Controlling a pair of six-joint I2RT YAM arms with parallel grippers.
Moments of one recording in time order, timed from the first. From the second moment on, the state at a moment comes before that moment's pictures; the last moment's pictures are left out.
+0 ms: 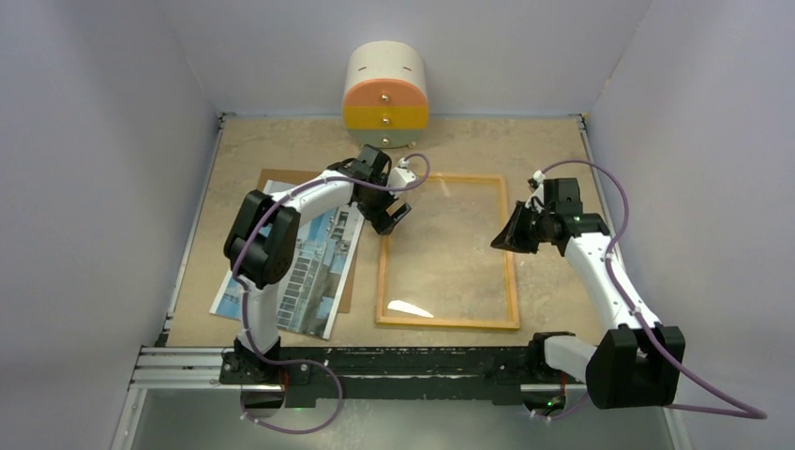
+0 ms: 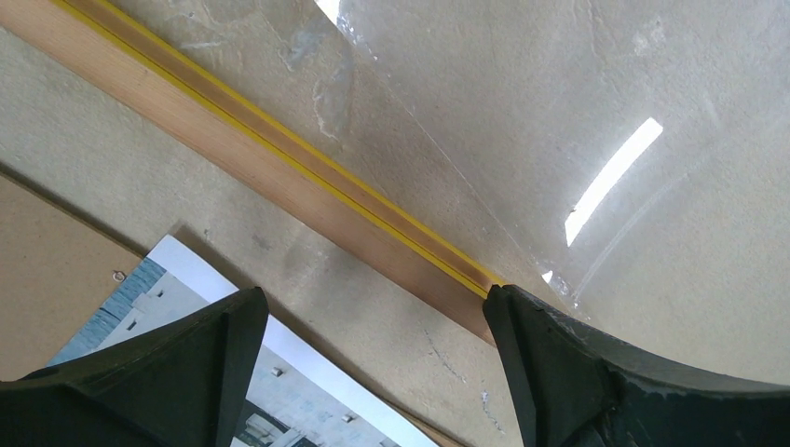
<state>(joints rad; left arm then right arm) -0.53 2.00 1.47 -0.56 0.20 0.37 0.04 1.16 0.89 -0.74 -0.42 0.44</state>
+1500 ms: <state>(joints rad) -0.31 1.73 1.49 -0.57 0.21 0.42 0.04 1.10 0.85 -0.48 -0.74 0.61</state>
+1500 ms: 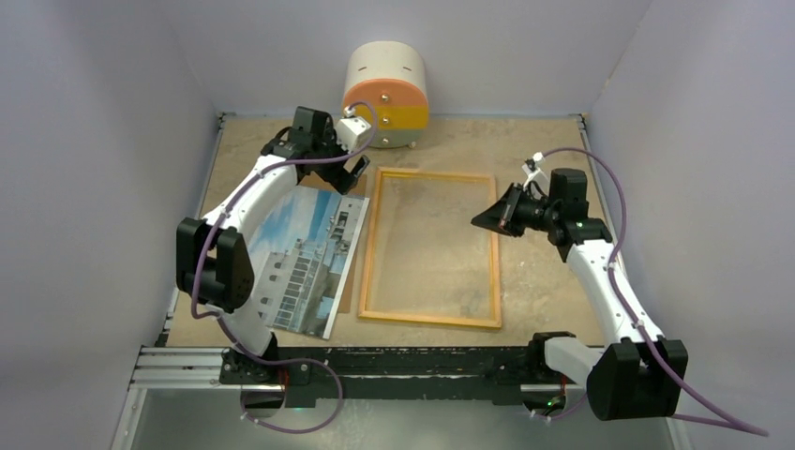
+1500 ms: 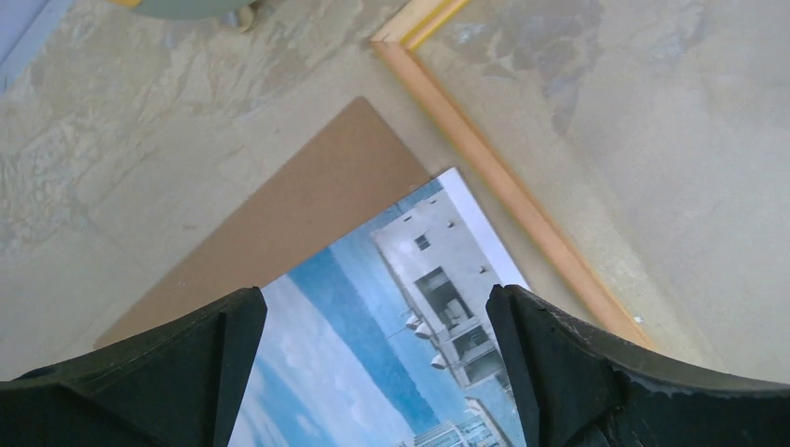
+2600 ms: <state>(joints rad) -0.10 1.73 1.24 -0.53 0.20 0.43 0.05 1.28 0.76 -0.17 -0.90 0.74</state>
